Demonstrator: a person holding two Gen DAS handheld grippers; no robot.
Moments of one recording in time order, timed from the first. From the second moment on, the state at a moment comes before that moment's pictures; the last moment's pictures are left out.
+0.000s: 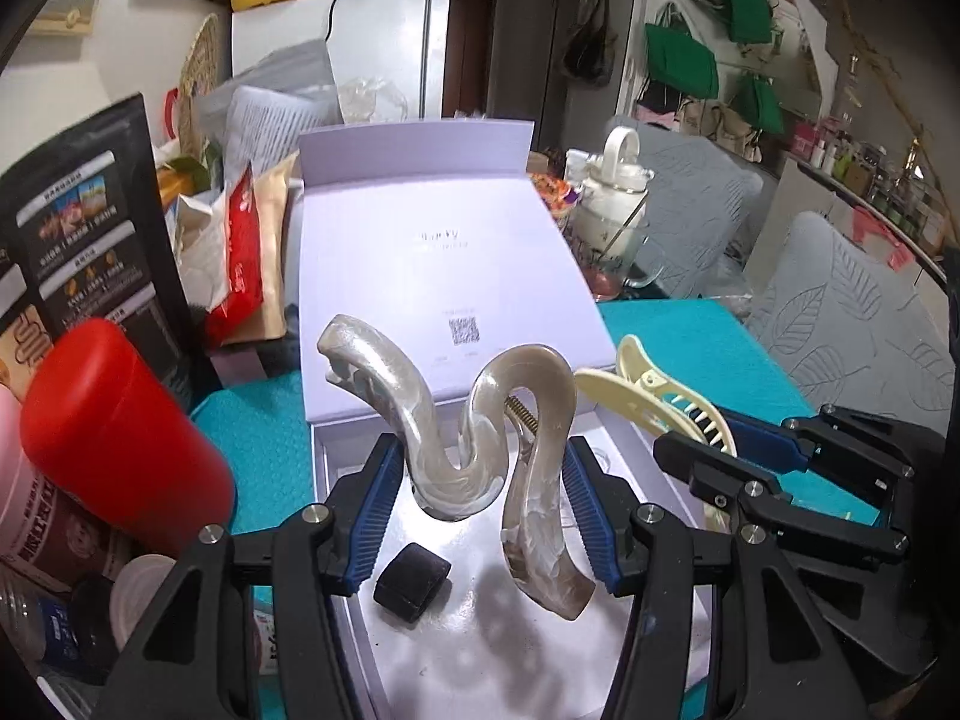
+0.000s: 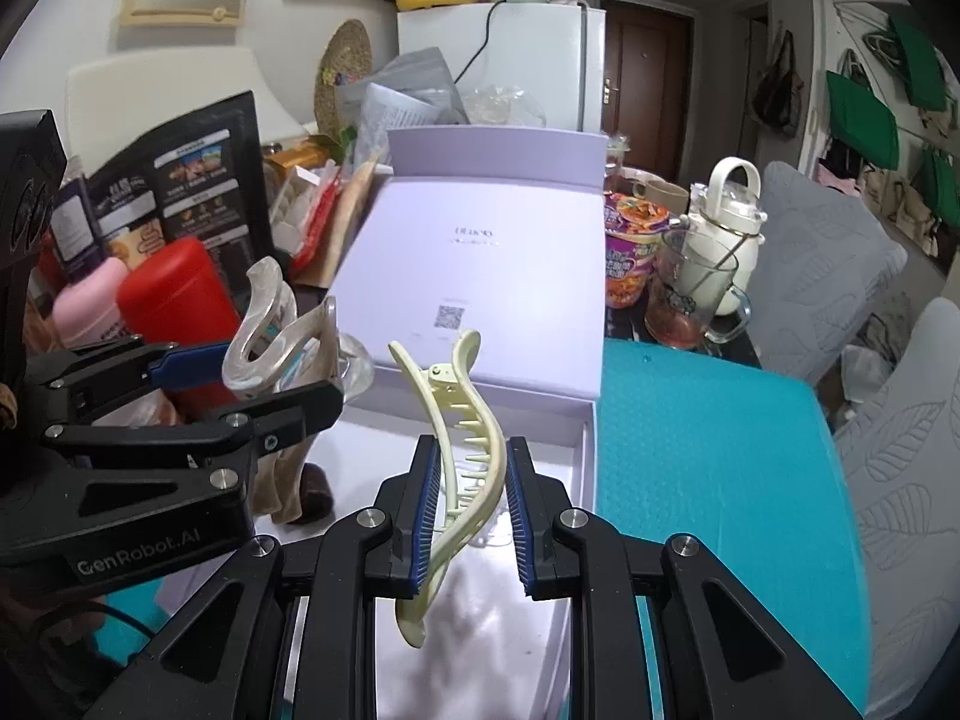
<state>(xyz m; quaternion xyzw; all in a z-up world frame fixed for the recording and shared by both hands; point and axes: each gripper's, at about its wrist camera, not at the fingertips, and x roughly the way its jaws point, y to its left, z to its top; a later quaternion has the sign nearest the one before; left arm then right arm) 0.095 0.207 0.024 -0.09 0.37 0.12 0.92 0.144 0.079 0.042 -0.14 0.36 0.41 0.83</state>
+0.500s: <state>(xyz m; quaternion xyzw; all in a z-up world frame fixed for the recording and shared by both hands) 0.129 0.222 -0.032 -0.08 0.45 0.16 0.88 0.160 0.105 -0.006 -0.17 0.40 0.40 0.81</state>
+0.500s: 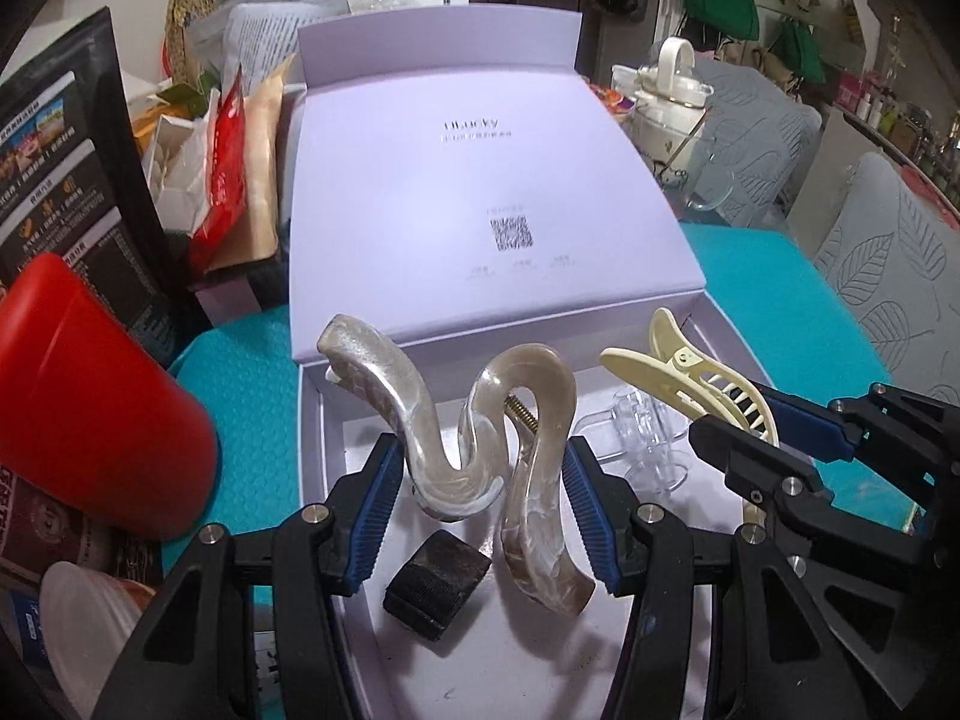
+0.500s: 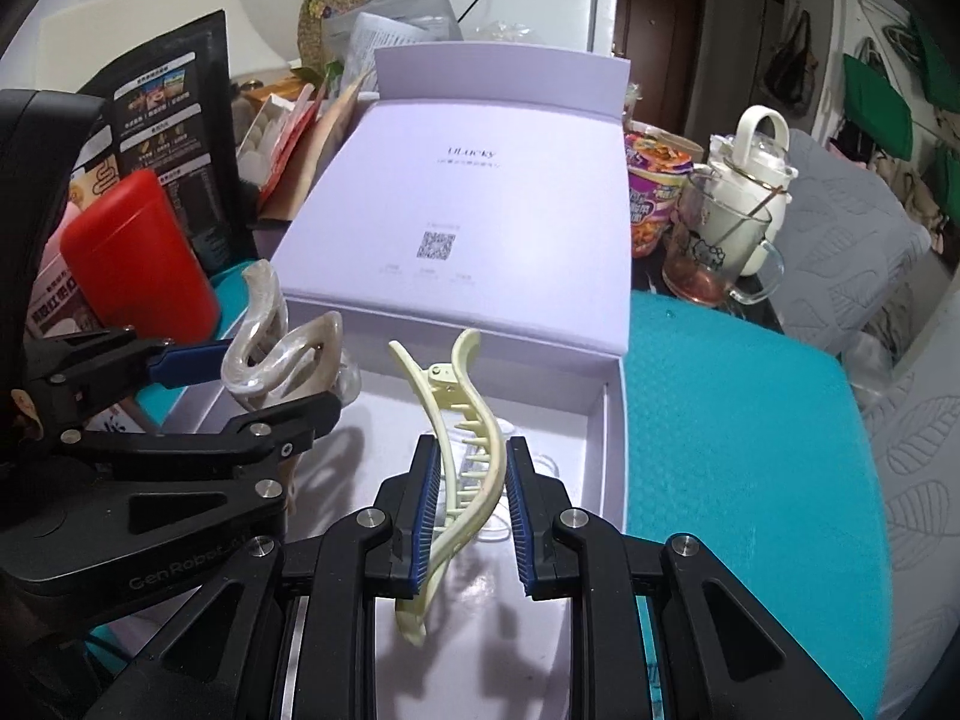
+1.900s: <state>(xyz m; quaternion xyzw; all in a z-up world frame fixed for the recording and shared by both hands) 0.125 0.210 -0.023 -0.07 0.46 0.17 0.87 0.154 0.062 0.013 -0.15 0.39 0.33 0.85</state>
